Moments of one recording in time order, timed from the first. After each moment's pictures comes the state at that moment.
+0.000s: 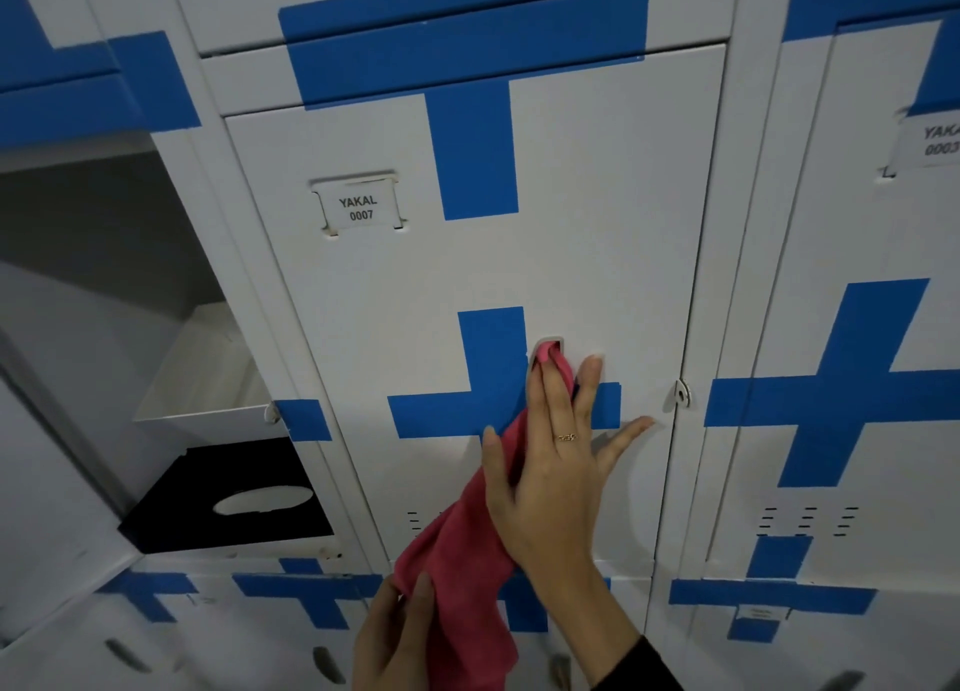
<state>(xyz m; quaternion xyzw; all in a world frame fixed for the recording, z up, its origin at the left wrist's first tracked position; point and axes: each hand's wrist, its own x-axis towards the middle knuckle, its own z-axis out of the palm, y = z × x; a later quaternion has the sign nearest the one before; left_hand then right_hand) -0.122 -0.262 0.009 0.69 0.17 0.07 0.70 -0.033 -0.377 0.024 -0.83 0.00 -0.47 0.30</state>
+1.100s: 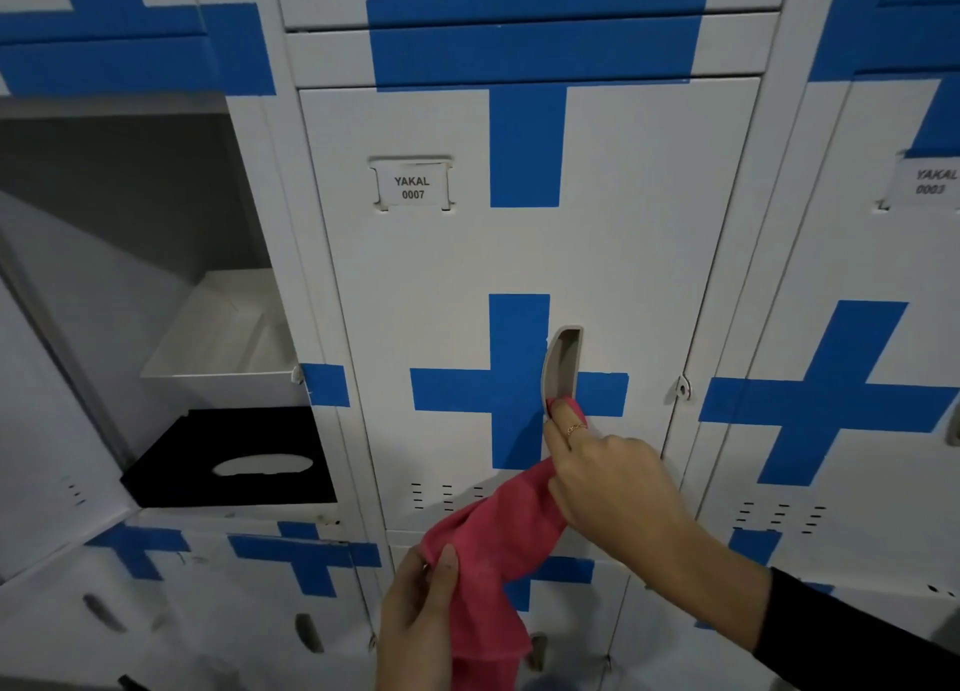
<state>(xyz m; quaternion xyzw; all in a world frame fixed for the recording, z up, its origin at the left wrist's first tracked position) -0.132 -0.273 0.021 0.64 0.19 0.02 0.74 -0.061 -0.438 0.041 -0.93 -0.16 -0.30 -0.12</state>
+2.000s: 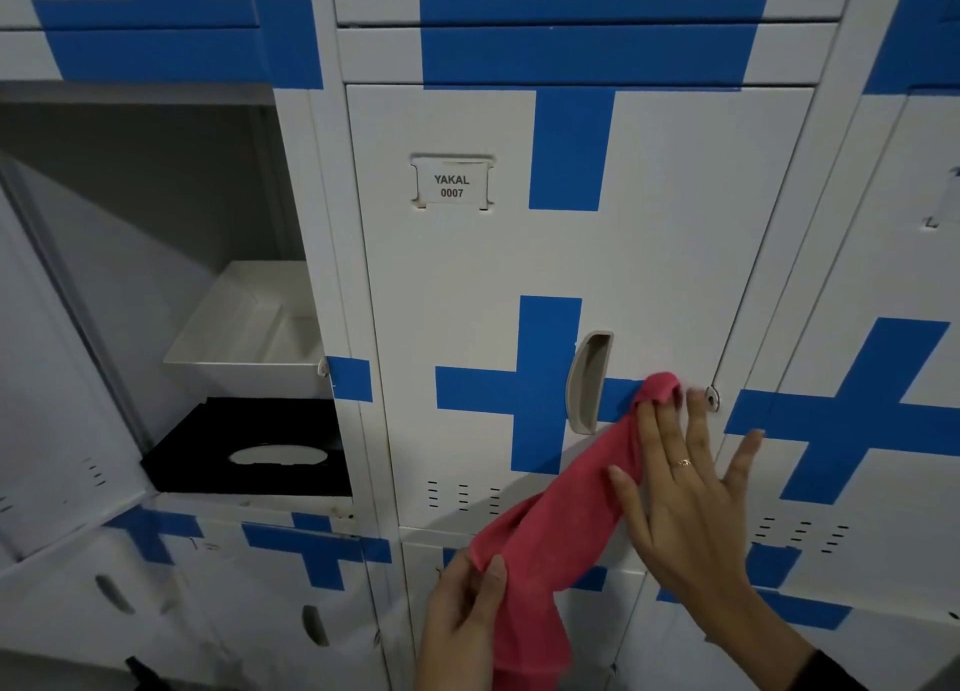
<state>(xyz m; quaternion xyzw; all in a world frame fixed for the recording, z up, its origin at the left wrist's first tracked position) -0.129 -0.274 -0.009 0.66 0.12 -0.02 0.74 -0.064 -0.472 -0.004 -0.91 0.01 -0.40 -0.02</state>
